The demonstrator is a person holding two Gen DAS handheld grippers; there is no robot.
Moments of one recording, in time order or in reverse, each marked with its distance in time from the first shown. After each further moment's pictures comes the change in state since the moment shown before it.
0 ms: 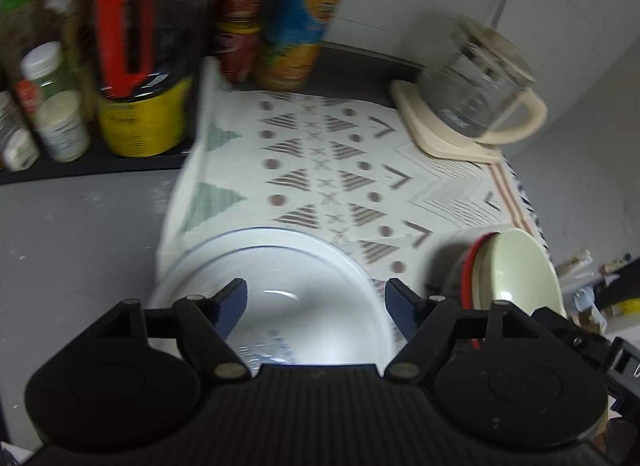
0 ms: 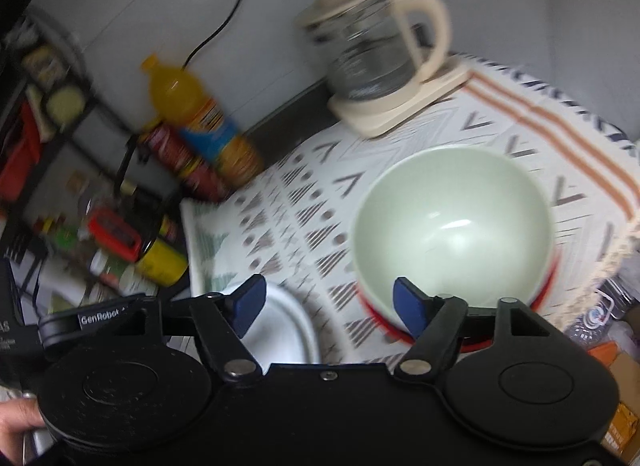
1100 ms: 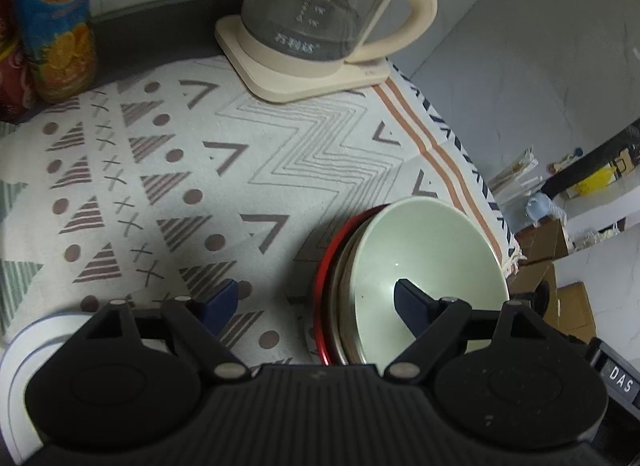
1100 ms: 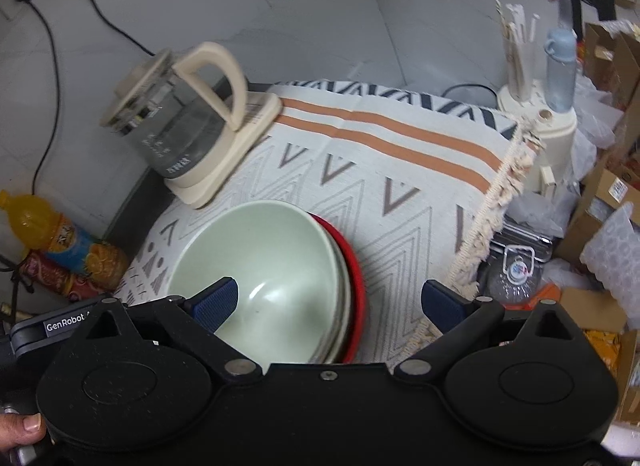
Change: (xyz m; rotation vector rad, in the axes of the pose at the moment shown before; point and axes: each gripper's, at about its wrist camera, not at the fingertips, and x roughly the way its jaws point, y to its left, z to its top) left arm 0.107 -0.117 0.028 0.290 0.213 -0.194; right arm -0.001 -0.102 0.007 0.350 -0.097 -0.275
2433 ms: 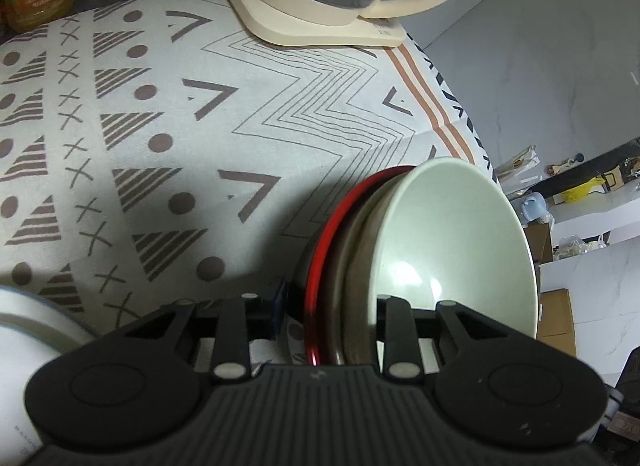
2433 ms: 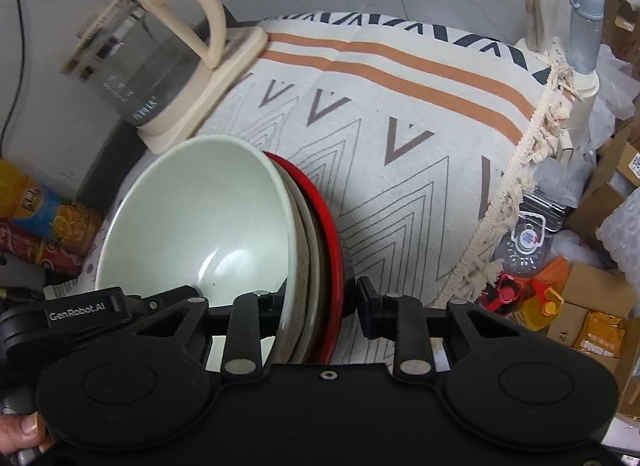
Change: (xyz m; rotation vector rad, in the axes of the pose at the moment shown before) left arm 0.052 0.015 -0.009 -0.102 0.065 -0.057; right arm 0.062 -0.007 -0.004 -0.025 0.150 0.009
